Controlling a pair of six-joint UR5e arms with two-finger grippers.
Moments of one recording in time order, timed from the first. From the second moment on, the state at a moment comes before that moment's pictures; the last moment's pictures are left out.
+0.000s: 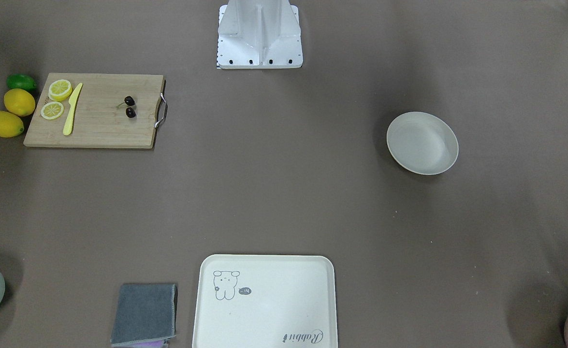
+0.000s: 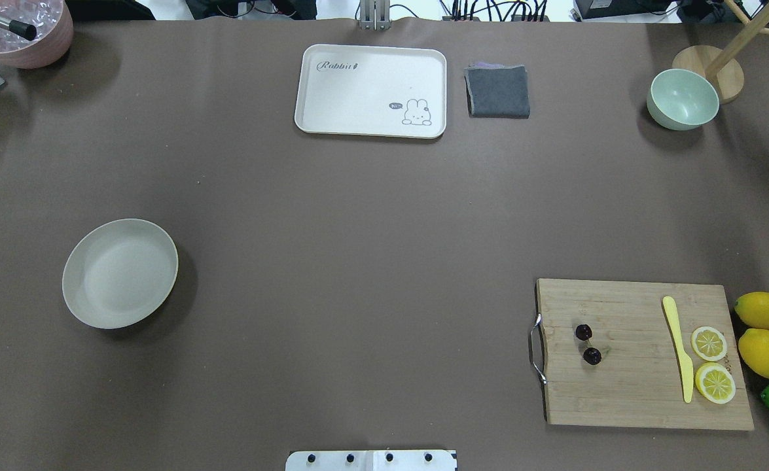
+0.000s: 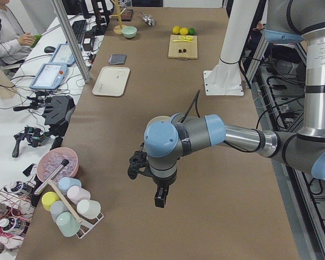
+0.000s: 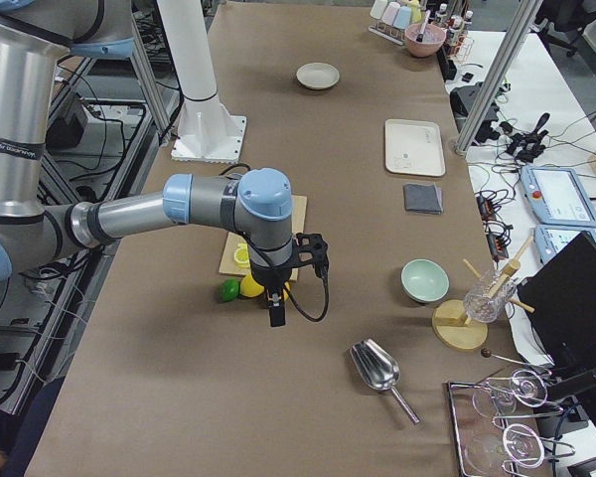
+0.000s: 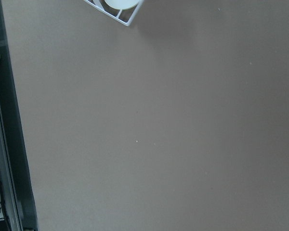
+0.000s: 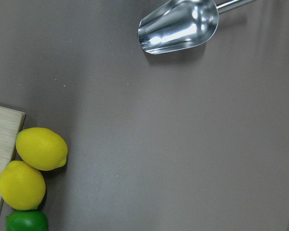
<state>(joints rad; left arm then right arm) -1.85 -1.46 -1.87 -1.07 -2.26 0.62 1.70 -1.84 2.11 -1.94 2.20 -0.37</state>
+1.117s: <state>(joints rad) -1.33 -1.71 -1.81 -1.21 -2.45 0.08 1.63 -1.69 2.00 -2.04 2.20 -0.33</state>
